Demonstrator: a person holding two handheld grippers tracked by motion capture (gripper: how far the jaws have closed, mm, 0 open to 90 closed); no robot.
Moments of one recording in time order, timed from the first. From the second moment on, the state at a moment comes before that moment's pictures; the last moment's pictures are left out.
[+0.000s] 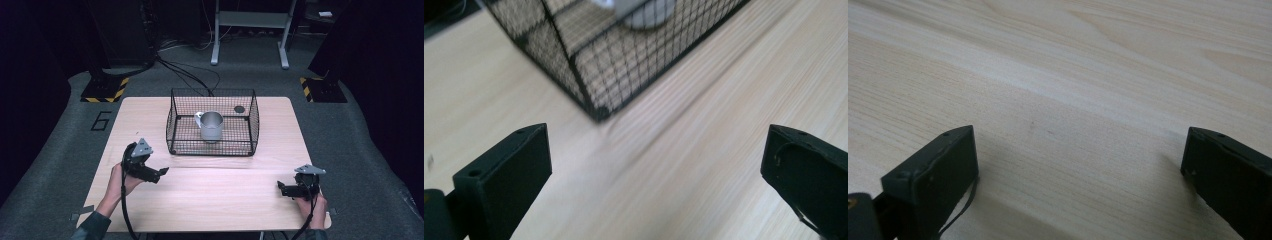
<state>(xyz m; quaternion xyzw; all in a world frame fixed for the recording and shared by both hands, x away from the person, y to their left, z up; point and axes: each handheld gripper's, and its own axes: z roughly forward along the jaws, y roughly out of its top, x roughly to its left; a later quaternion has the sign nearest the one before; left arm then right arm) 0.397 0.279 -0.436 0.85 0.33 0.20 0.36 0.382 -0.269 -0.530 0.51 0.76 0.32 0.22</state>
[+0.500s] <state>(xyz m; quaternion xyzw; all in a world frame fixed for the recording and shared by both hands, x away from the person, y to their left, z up) 0.391 0.338 -0.529 0.80 0.45 0.18 0.35 0.383 -0.269 -0.530 0.51 0.76 0.33 0.22</state>
